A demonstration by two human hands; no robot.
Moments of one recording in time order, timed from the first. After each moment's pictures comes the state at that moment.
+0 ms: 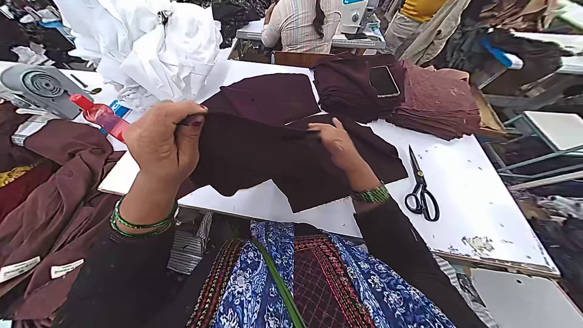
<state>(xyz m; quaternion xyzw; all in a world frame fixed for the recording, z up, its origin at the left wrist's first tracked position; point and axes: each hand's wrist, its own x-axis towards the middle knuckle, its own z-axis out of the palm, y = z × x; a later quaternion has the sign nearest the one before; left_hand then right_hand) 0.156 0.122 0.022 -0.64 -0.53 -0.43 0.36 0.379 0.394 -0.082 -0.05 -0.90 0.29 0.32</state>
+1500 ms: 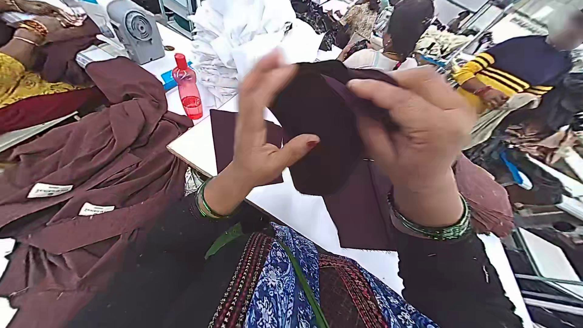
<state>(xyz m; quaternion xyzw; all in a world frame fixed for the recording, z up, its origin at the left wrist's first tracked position) 0.109 0.044 0.010 -0.52 -0.44 -0.70 0.21 0.230 0.196 0.109 0.22 -0.87 0.00 0.45</state>
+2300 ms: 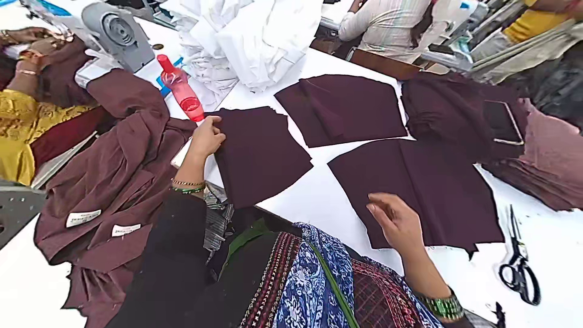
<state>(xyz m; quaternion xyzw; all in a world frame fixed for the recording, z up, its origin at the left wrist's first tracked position) -0.079 0.021 -0.125 -0.19 -0.89 -0.37 -0.16 0.351 0.278 -0.129 -0.21 -0.90 0.29 0.25</state>
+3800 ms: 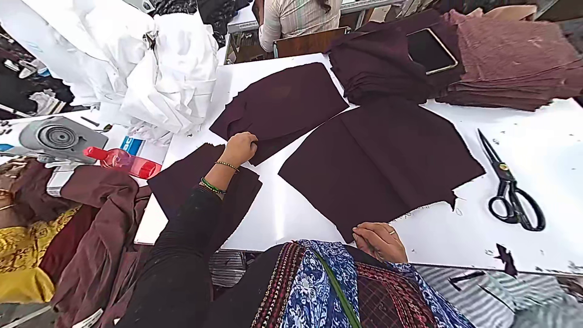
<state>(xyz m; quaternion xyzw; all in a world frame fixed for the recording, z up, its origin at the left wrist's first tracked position) -0.009 0.264 -0.119 -0.63 -0.77 -0.10 -0.10 0.434 0.253 -0.216 -0.27 -0.86 0.12 0.41</state>
